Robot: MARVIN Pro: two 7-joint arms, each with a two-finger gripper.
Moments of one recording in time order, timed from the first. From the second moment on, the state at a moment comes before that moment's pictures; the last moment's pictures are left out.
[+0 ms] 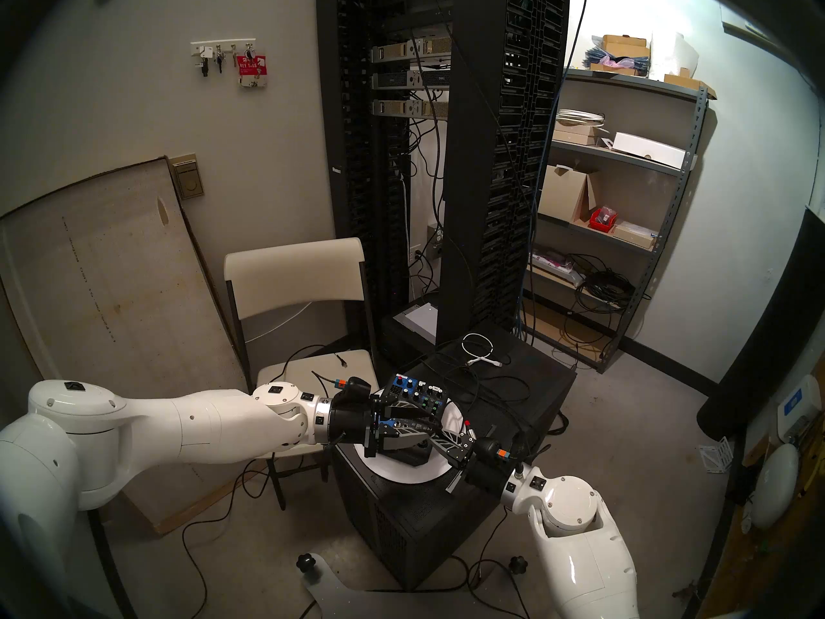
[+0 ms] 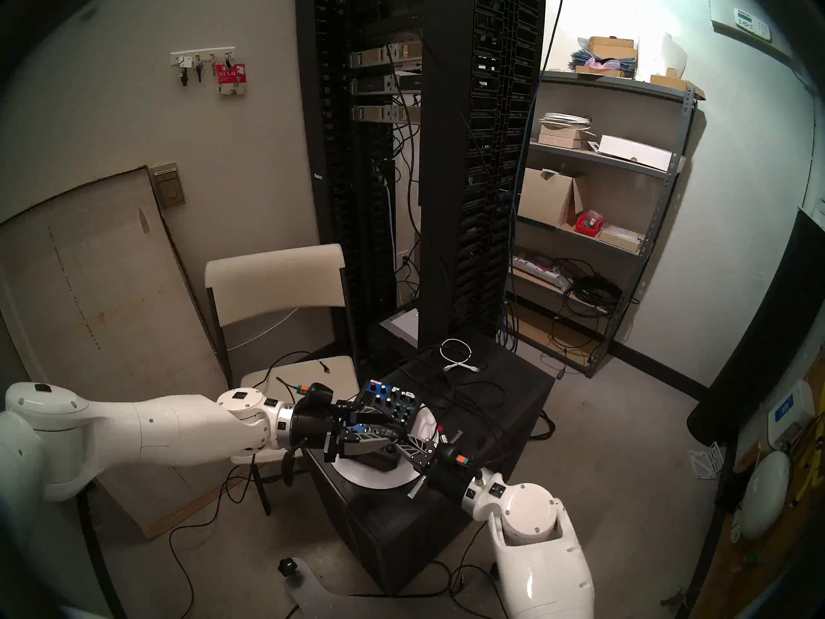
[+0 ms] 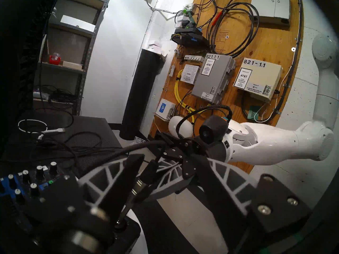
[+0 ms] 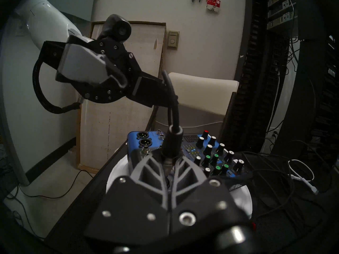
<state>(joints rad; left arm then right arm) 0.62 -0.90 0.17 -1.10 -1.47 -0.39 -1.03 -1.76 -1.55 1.61 -1.50 -0.19 -0.28 0.85</state>
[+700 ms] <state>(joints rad) 0.61 -0.91 0.18 -1.10 -1.47 -0.39 -1.04 -1.73 -1.55 1.59 -1.50 -0.23 -0.25 0.86</state>
